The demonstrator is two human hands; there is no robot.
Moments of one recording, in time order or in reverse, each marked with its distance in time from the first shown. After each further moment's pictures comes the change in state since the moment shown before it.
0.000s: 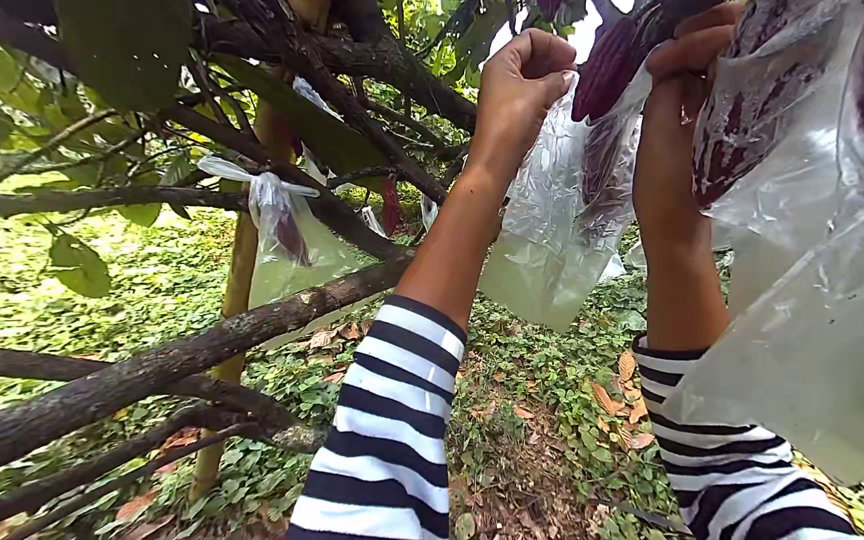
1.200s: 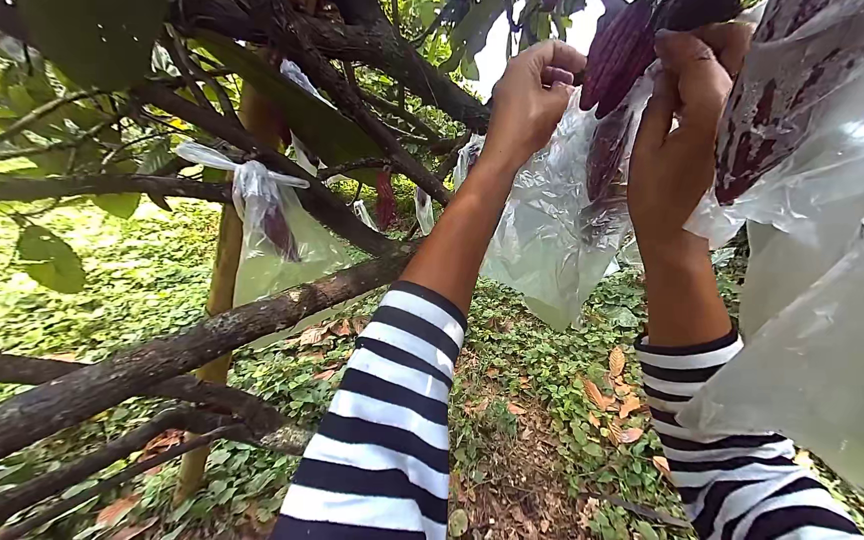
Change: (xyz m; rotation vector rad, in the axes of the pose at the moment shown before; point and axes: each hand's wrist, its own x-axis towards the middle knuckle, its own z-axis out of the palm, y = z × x) left_hand 0.010 -0.022 -0.003 0.356 -0.184 0.037; right_hand -0.007 -0.051 0.013 -0.442 -0.020 0.006
